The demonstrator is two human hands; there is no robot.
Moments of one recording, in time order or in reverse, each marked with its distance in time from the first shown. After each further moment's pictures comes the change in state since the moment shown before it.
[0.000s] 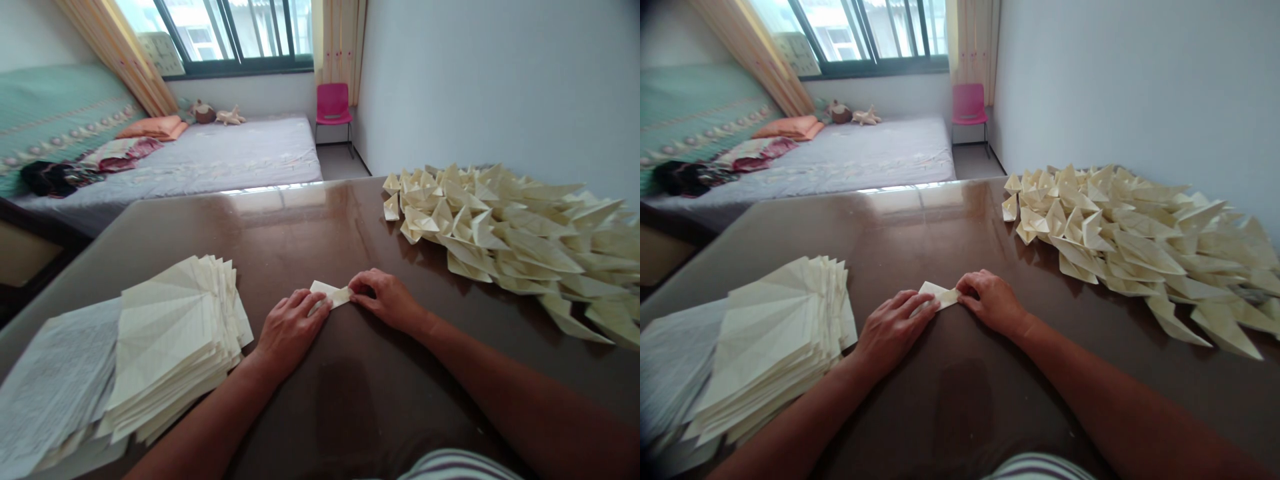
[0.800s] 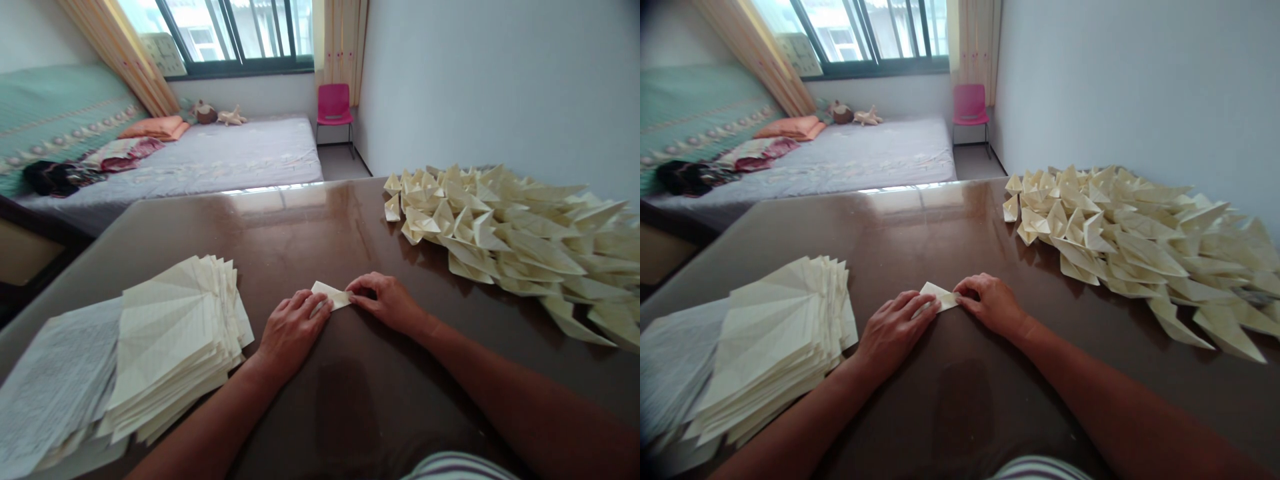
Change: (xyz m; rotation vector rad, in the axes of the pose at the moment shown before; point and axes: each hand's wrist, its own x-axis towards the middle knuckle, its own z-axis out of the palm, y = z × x) left_hand -0.001 0.003 0.001 0.015 -0.027 -0.011; right_hand 0.000 -0.002 0.002 0.045 -0.014 0.033
